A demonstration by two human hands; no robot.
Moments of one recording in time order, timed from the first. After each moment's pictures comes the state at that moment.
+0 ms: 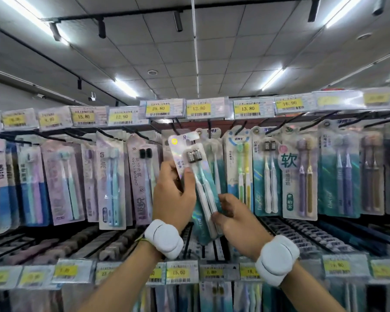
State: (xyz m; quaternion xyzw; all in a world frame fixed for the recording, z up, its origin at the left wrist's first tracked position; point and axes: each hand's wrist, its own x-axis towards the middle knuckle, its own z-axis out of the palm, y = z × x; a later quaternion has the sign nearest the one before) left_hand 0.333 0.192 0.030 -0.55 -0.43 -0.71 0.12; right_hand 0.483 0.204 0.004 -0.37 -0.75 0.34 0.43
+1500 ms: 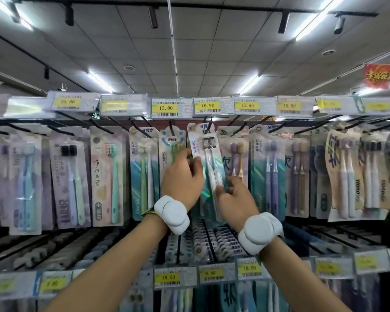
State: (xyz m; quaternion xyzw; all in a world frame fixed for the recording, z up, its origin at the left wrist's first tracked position) left_hand 0.485 0.265 0.061 -0.61 -0.48 -0.63 0.11; right_hand 0.612 0.259 0.034 -0.46 -0.66 0.26 0.54
